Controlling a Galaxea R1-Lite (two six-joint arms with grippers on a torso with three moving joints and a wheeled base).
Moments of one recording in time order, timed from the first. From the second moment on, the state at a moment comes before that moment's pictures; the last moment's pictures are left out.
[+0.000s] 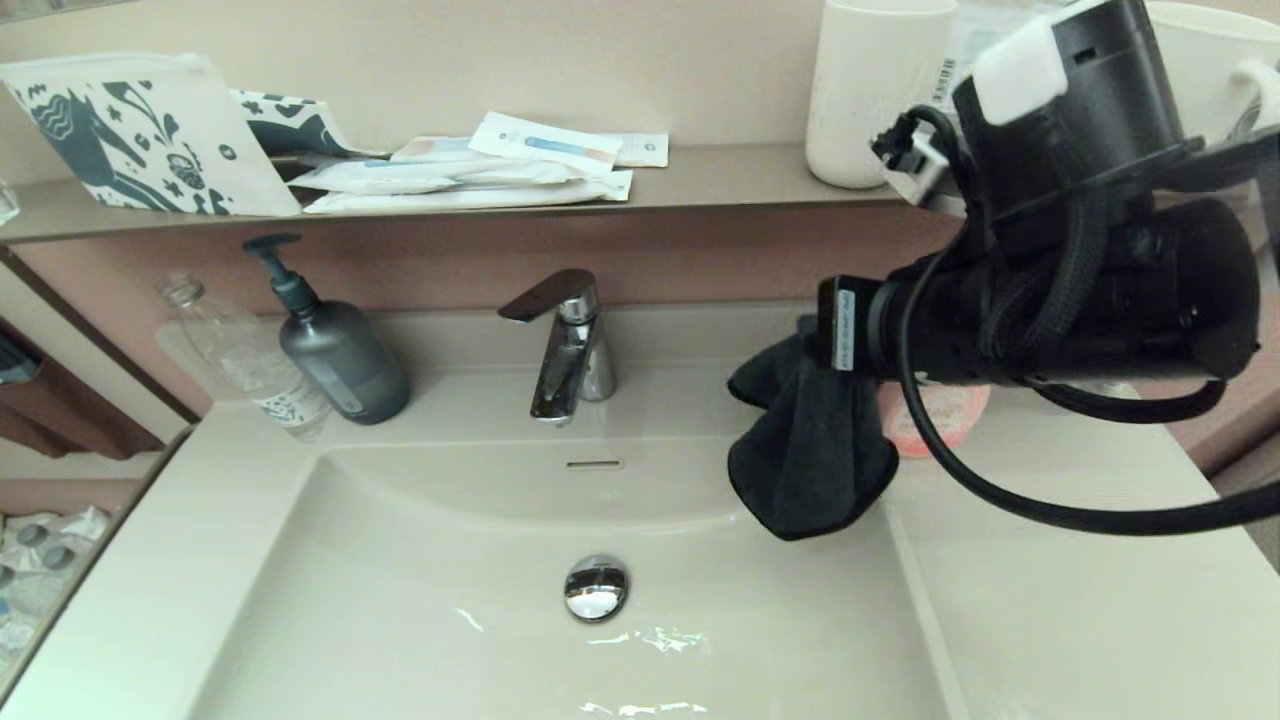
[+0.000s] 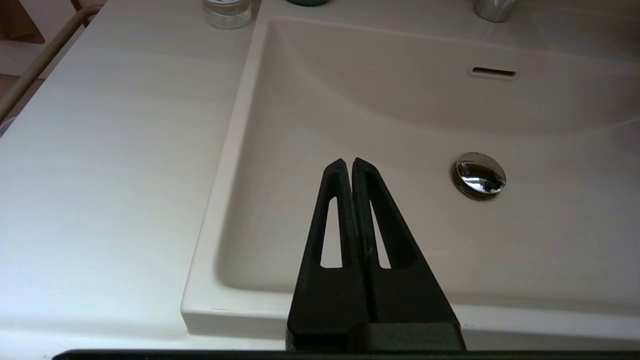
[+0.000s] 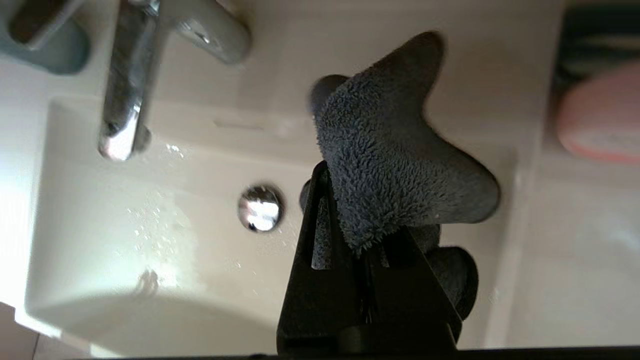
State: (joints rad) left arm 0.00 0.00 0.00 0.00 0.04 -0.11; right arm 0.75 1.71 -1.61 0.39 -0.28 0.46
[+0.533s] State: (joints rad) left arm 0.00 0.00 0.00 0.00 0.04 -0.11; right arm 0.76 1.86 -1.68 0.28 -0.33 0.41
